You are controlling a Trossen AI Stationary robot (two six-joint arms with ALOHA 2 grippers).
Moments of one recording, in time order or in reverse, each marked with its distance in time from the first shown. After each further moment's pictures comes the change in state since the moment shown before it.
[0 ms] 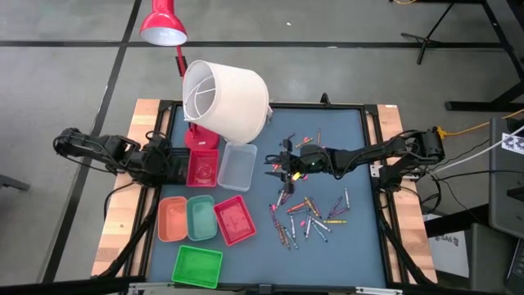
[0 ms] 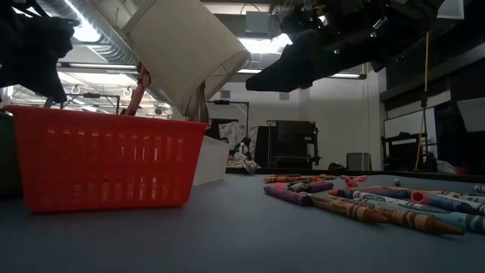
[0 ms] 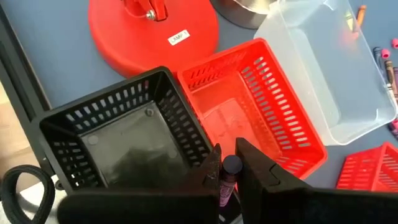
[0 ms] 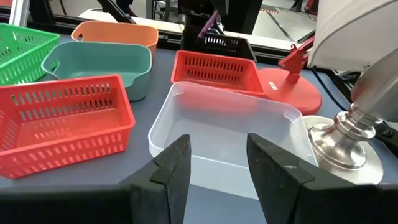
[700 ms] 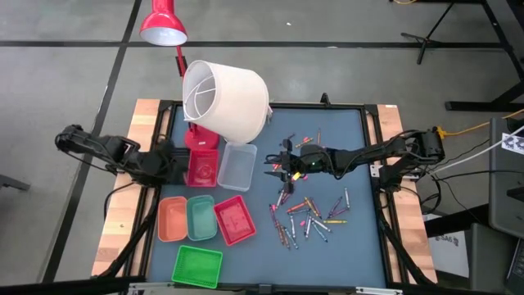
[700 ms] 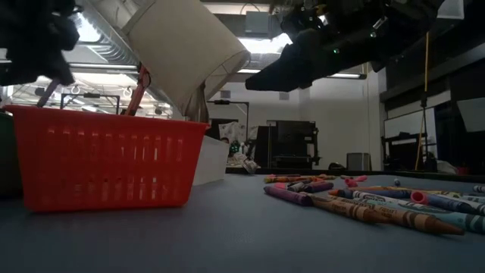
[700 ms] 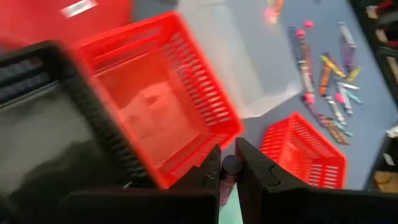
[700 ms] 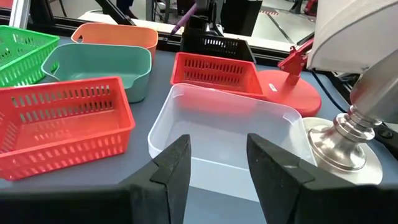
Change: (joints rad) left arm -0.062 0.009 0.000 0.188 0.108 -0.019; right arm 0.000 0.000 0.000 0.009 0.000 0.000
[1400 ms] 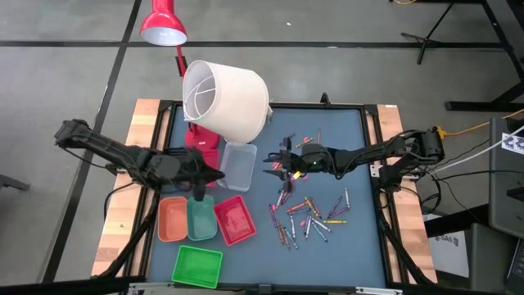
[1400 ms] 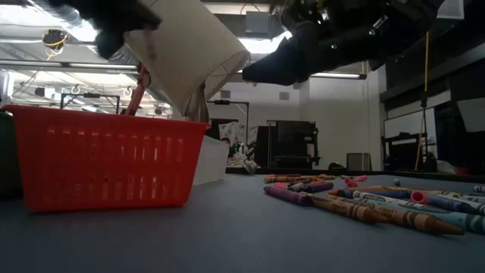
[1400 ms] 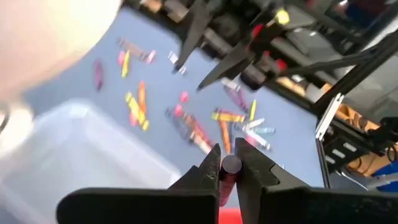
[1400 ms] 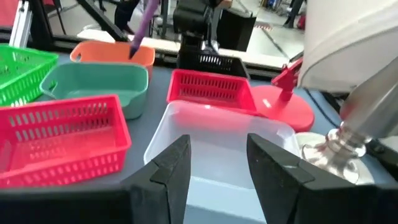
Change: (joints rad) left arm 0.000 0.397 0.000 0.874 -0.056 0.628; right arm 0.000 0.000 0.000 0.057 0.002 0.000
